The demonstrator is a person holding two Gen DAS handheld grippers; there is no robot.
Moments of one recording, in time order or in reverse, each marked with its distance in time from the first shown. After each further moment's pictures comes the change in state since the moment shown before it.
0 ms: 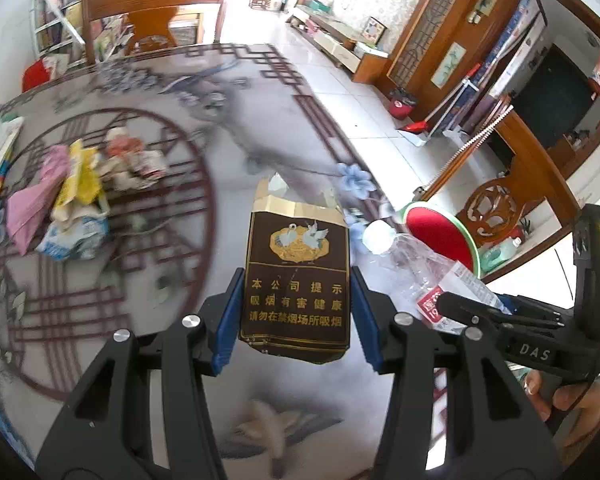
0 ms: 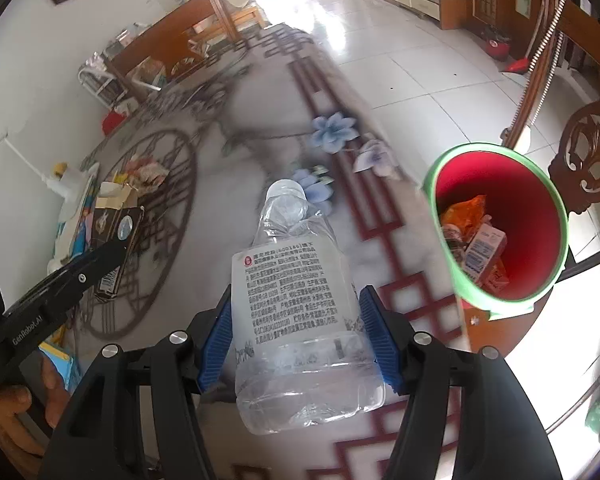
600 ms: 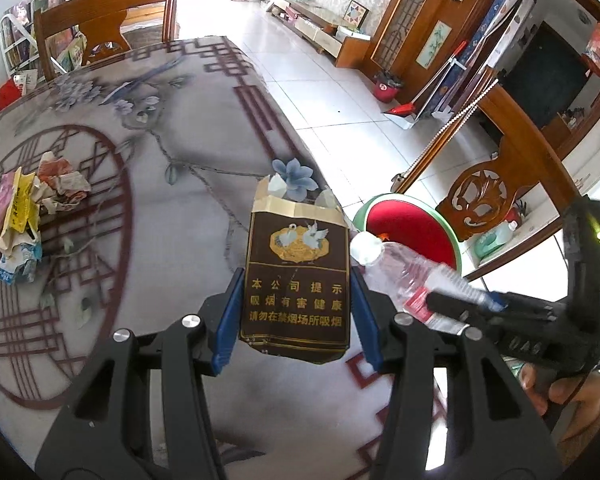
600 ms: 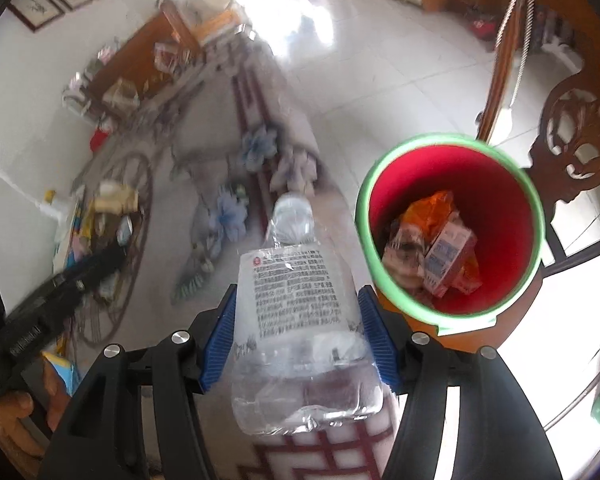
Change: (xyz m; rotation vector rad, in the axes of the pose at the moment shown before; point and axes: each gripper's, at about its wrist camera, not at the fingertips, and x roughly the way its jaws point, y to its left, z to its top) left arm 0.040 -0.076 0.016 0.053 0.048 -0.007; right arm -0.002 -0.084 0.019 0.048 0.063 0.029
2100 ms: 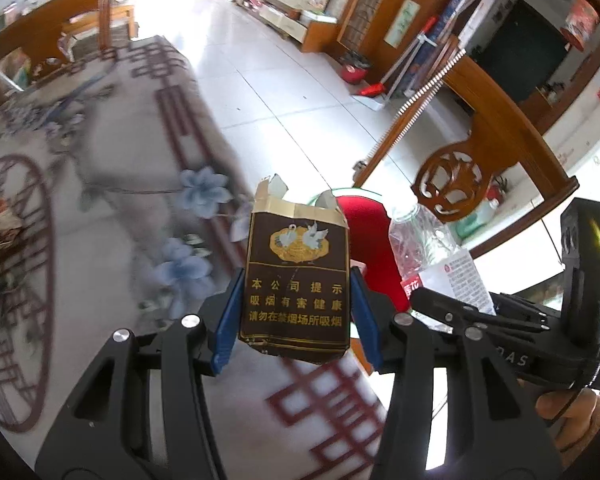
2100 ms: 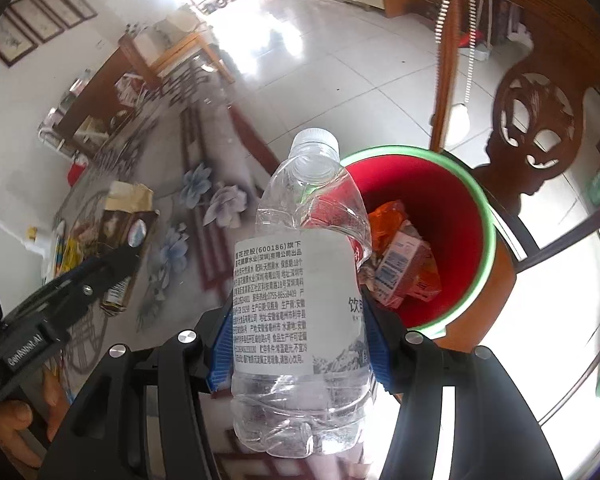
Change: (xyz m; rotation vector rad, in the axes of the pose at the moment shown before) left arm 0.047 -0.076 0.026 0.083 0.062 -0.083; right arm -0.029 -0.063 0.010 0.116 -0.095 -0.057
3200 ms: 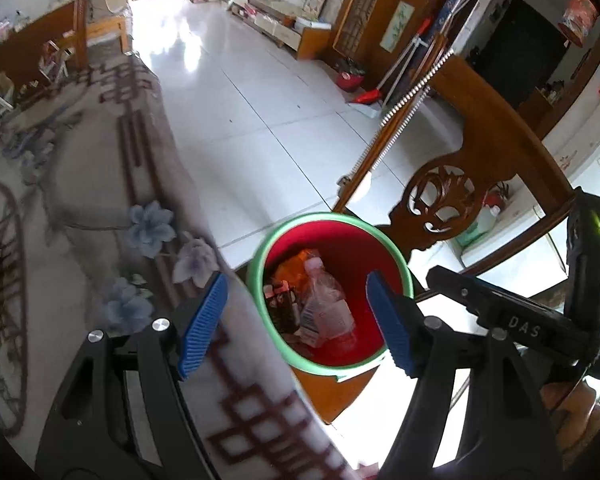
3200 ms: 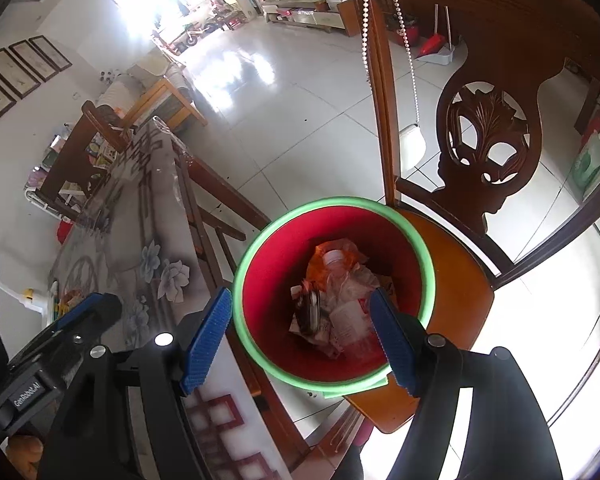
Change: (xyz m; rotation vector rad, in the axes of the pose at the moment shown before) left arm 0.017 -0.051 0.027 0.012 -0.049 0.036; right arm -0.018 -0.075 0.042 0.107 -0.100 -0.005
